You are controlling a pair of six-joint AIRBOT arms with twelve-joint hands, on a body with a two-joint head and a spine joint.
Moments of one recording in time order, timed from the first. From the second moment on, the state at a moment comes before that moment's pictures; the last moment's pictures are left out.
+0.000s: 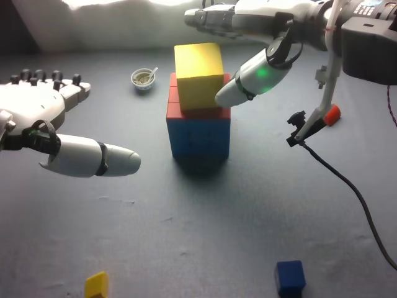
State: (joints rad) left arm 0.27 -0.79 0.75 -1.48 -0.68 2.23; right arm -0.02 -1.31 1.38 0.03 0.06 -0.30
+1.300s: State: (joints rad) left arm 0.27 -0.82 0.57 -1.64 -1.09 2.17; right arm -0.05 -1.37 1.42 0.01 0.12 -0.18
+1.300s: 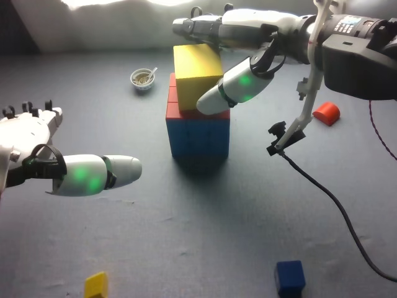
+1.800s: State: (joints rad) left arm 0.28 -0.82 0.56 -1.65 -1.11 2.13; right arm -0.06 -1.37 1.42 0.00 0.14 -0.18
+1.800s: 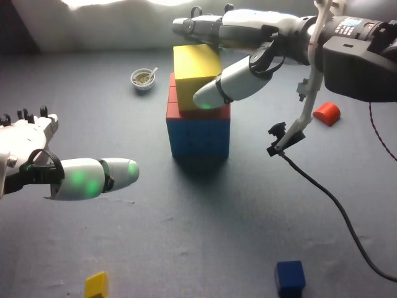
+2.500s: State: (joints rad) left arm 0.28 -0.82 0.55 -1.66 -1.11 2.13; right arm -0.05 -1.32 1.41 -0.09 0.16 -0.10
